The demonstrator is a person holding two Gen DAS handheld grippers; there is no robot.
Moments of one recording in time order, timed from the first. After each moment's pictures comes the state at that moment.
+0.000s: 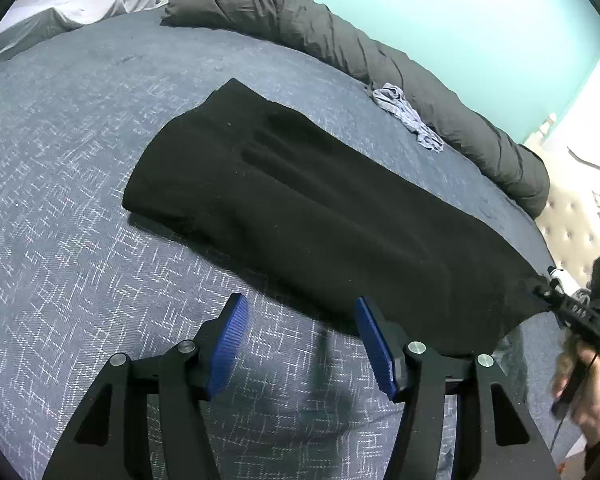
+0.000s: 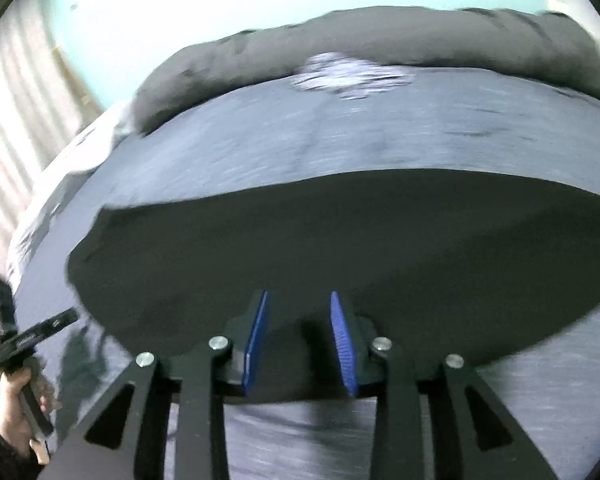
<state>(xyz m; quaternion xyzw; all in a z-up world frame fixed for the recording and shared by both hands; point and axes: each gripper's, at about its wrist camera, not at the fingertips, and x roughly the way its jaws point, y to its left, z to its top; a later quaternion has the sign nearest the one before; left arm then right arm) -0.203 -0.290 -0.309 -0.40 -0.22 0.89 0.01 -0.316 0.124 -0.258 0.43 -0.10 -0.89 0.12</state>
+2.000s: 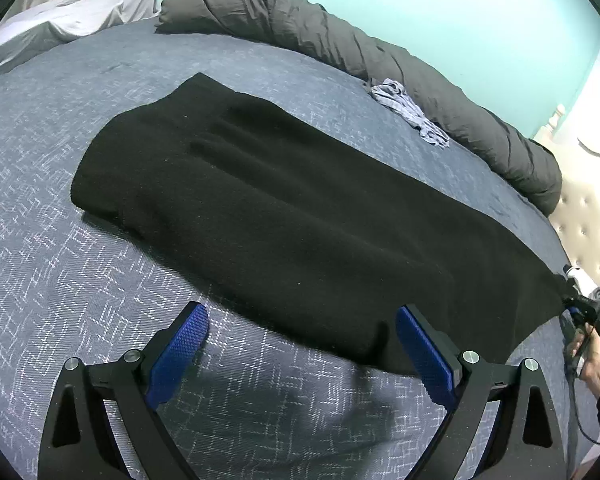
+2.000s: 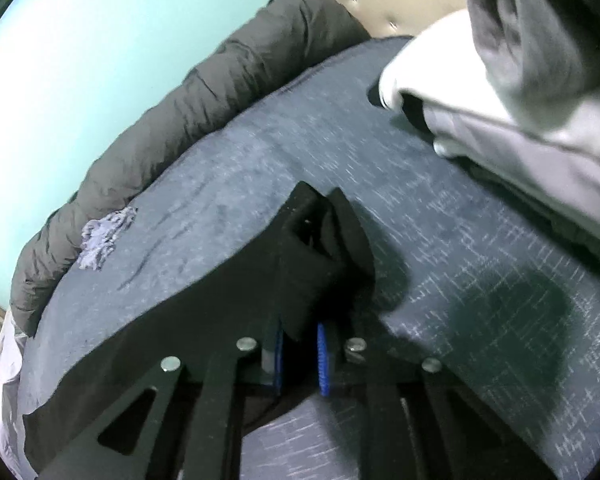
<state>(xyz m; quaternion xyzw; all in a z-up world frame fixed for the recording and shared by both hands) -0.217 -0.247 -0.316 -0.40 -0.20 0.90 -0.02 -0.319 0.464 -0.316 0.32 -0.29 -0.89 -0.13</state>
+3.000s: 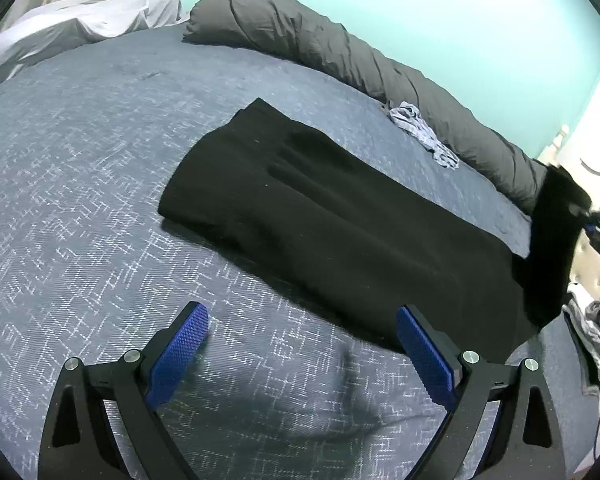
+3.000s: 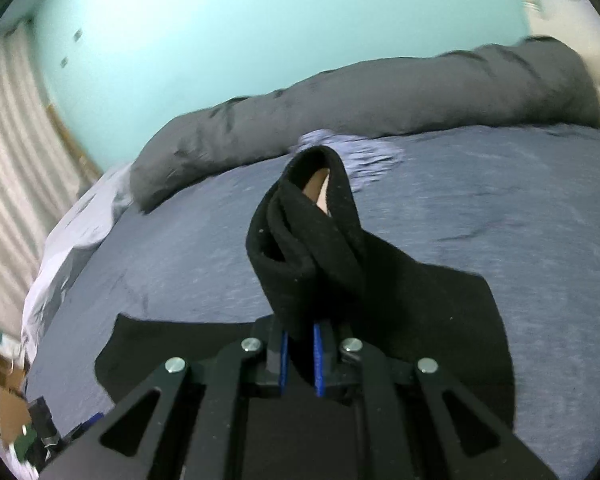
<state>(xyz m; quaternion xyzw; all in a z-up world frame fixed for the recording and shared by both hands) -0.182 -0.291 -0.304 -0.38 -0.22 0.90 -0.04 -0.381 0.107 -0.205 0.36 -0.13 -0.91 0.14</state>
